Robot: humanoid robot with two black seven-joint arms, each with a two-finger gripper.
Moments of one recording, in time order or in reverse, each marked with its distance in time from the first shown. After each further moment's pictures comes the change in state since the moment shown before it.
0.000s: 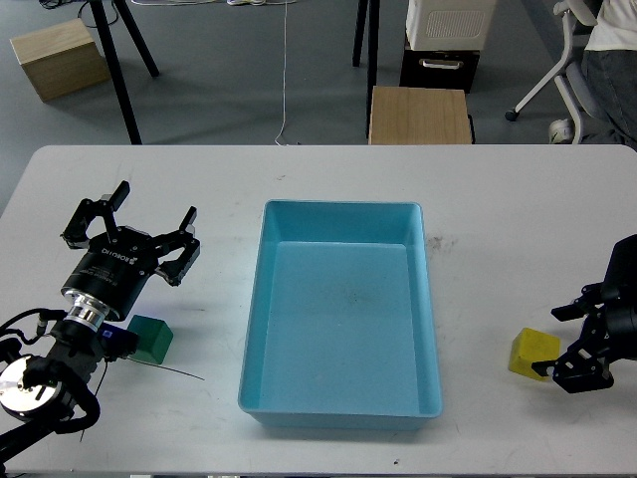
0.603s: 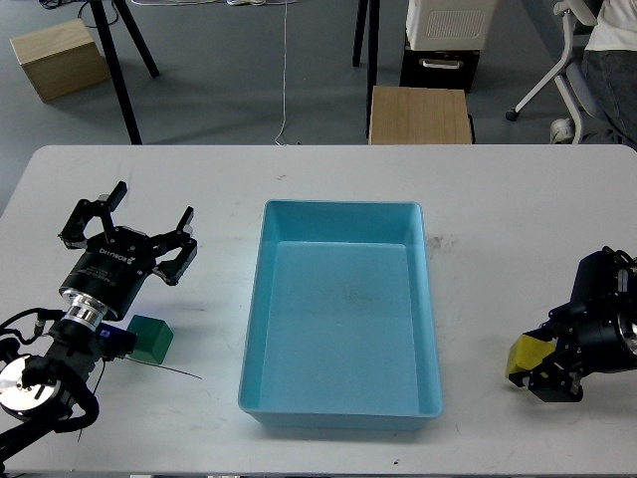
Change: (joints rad) left arm 0.000 0.000 0.000 0.010 0.000 0.000 0.000; right arm 0.008 0.076 -0.060 -0.039 0.000 0.003 0.000
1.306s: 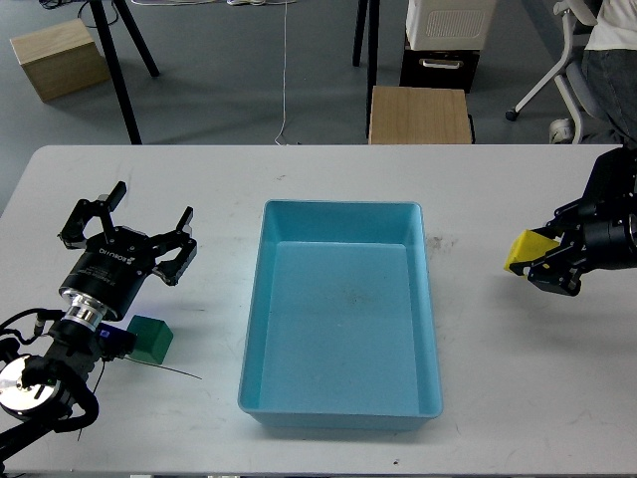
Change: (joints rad) left arm -0.002 0.002 0.000 0.001 0.000 0.000 0.000; right arm 0.469 0.093 0.003 -0.087 0.000 -0.009 0.000
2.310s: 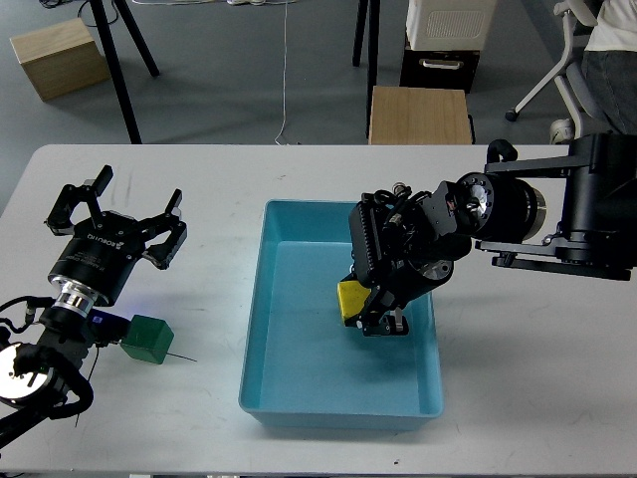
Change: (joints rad) left arm -0.004 0.006 -0.049 -0.001 -0.002 0.001 0.000; right arm 0.096 0.579 -0.325 -0.119 0.000 0.005 0.000
